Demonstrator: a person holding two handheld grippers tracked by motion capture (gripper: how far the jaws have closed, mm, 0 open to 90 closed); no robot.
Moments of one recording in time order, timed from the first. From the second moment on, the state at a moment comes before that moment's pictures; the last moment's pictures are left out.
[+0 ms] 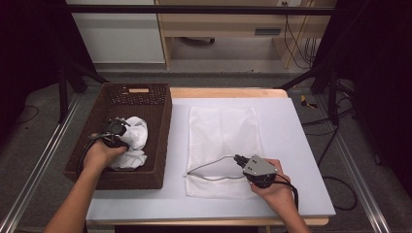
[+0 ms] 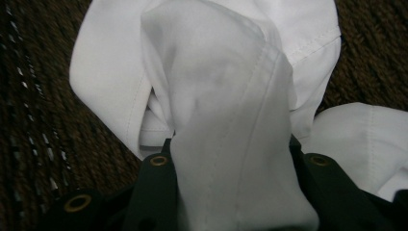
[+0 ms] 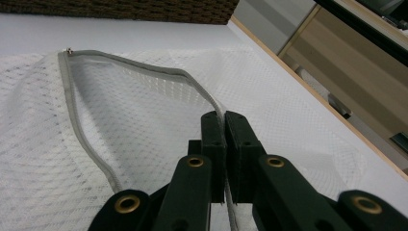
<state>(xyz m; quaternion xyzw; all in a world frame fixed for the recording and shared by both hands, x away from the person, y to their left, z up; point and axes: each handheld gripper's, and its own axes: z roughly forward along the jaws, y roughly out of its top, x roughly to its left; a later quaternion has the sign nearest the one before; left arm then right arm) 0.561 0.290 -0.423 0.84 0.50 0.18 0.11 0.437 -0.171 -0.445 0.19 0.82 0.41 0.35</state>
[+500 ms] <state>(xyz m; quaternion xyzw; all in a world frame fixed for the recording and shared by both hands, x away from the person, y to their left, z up) 0.551 0.280 -0.382 0.83 0.46 0.23 0.19 0.438 -0.171 -0.446 0.19 0.82 0.41 0.34</state>
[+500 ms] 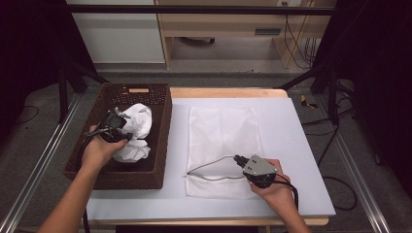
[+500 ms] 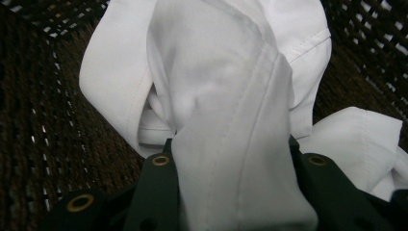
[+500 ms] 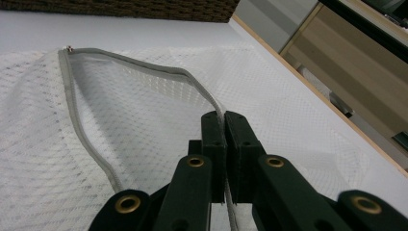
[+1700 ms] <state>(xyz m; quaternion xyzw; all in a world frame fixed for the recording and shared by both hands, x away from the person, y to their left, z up) 0.472 0.217 -0.272 0.83 0.37 0.25 0.34 0.445 -0.175 -0.451 0.24 0.81 0.46 0.26</state>
